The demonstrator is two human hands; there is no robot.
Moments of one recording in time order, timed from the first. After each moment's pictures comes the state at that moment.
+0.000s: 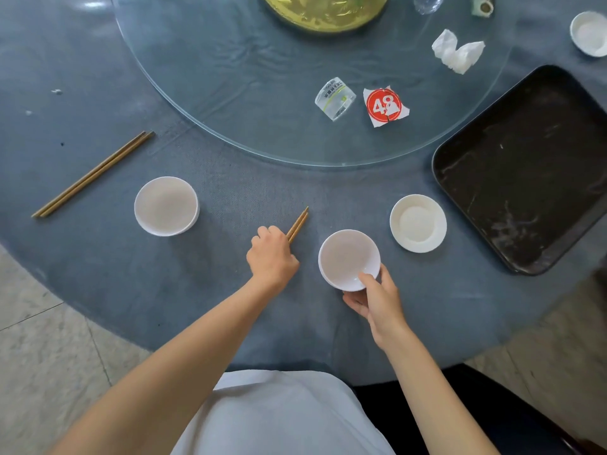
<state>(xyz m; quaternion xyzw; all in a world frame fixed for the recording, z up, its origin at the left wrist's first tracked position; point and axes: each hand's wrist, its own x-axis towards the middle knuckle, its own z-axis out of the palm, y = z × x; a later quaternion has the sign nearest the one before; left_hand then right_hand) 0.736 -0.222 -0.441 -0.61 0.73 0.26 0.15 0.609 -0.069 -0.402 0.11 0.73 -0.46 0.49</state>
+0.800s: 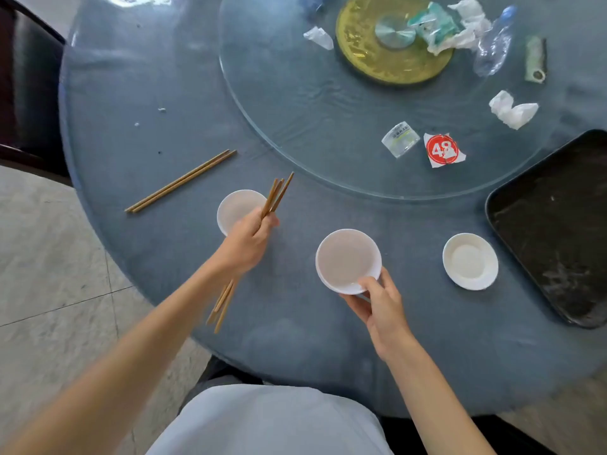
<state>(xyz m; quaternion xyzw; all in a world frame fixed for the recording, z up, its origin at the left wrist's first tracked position) 0.885 -0.318 -0.364 -0.53 0.68 0.49 -0.12 0.695 -0.135 -0.364 0.03 0.68 -0.51 0.53</state>
